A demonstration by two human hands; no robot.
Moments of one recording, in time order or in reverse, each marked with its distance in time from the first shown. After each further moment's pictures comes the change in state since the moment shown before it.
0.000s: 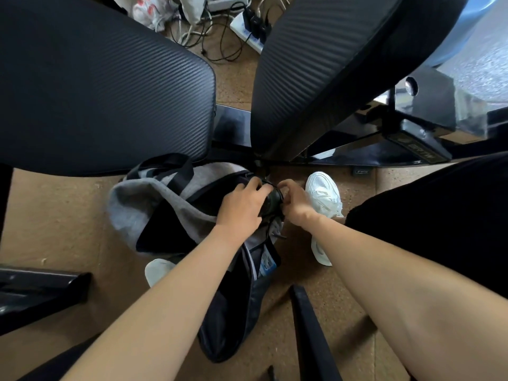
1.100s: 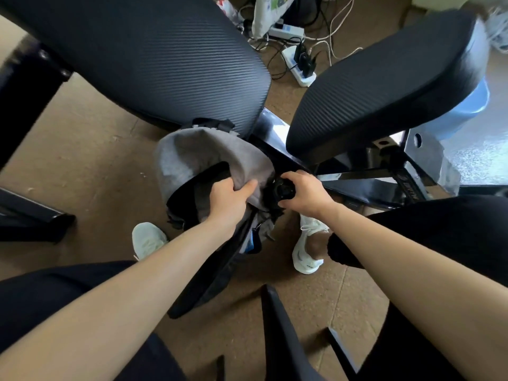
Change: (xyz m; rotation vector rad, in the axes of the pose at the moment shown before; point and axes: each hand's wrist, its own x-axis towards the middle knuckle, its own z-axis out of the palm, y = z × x) left_hand -0.095 -0.004 -0.042 -1.534 0.385 -0.817; right_hand -0.067 -0.078 -0.054 -0.610 -0.042 -0.476
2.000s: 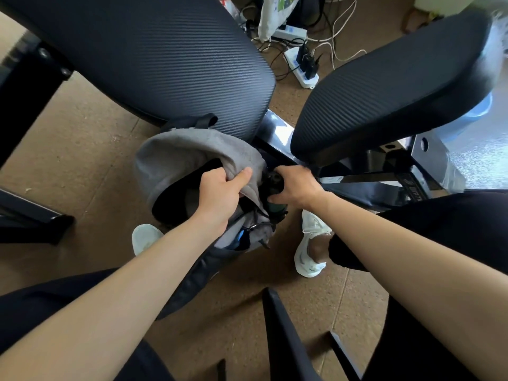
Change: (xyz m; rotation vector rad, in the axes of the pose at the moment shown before) left_hand 0.008 0.017 -0.024 -0.184 -0.029 0.100; right_hand 0.028 -0.035 -0.008 -0.194 -0.034 -0.122
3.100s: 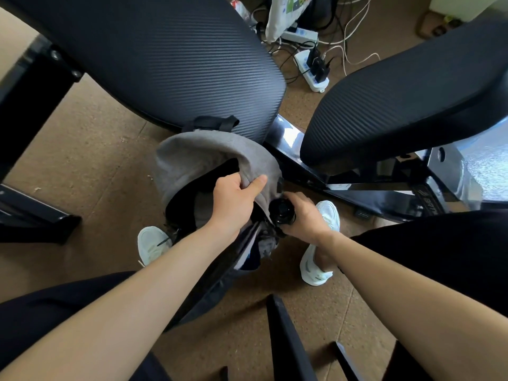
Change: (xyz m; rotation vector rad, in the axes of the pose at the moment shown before) left_hand 0.004 -0.001 0.008 0.125 0.006 0.056; right_hand -0.026 0.025 0.070 0.314 0.042 0.067
